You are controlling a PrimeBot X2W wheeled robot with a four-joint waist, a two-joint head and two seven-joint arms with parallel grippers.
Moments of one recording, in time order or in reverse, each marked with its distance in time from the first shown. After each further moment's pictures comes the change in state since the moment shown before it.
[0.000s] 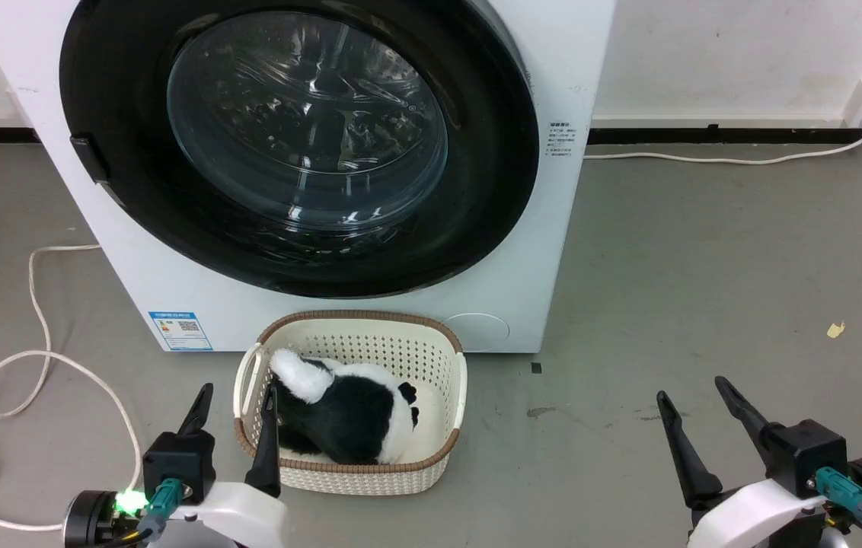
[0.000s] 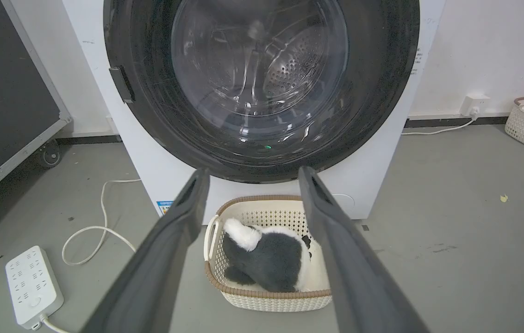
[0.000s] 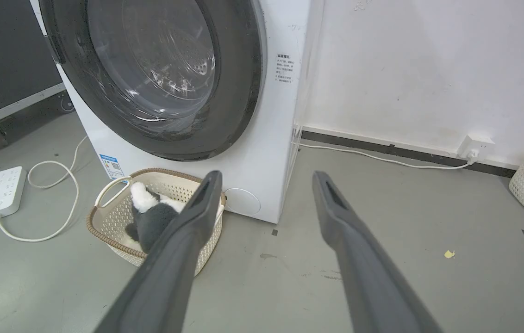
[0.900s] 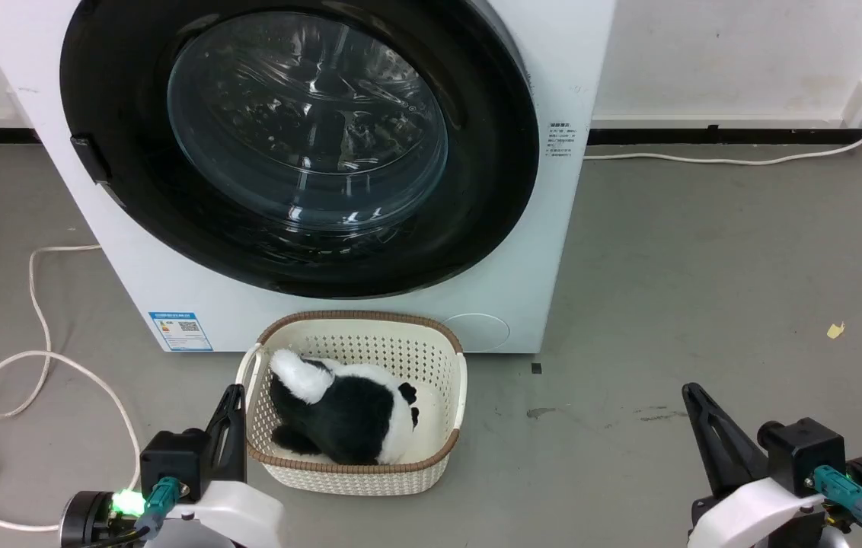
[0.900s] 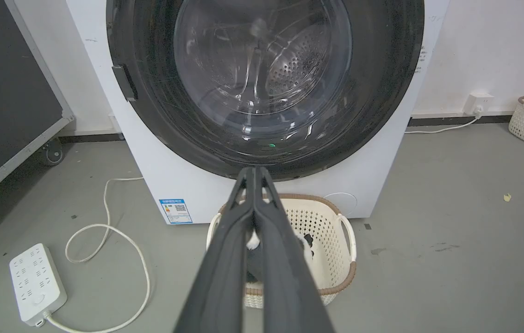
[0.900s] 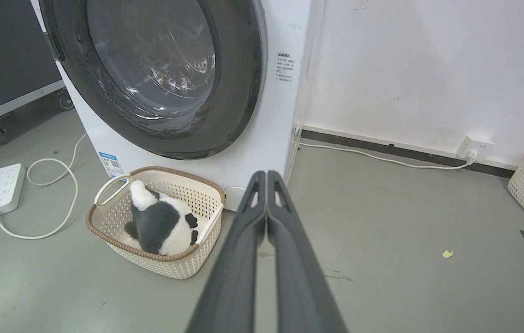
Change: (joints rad) left arm 0.000 0.000 0.007 -0.001 0.003 -0.001 0.010; right arm 0.000 0.000 0.001 -0.005 -0.006 0.000 0.010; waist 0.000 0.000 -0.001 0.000
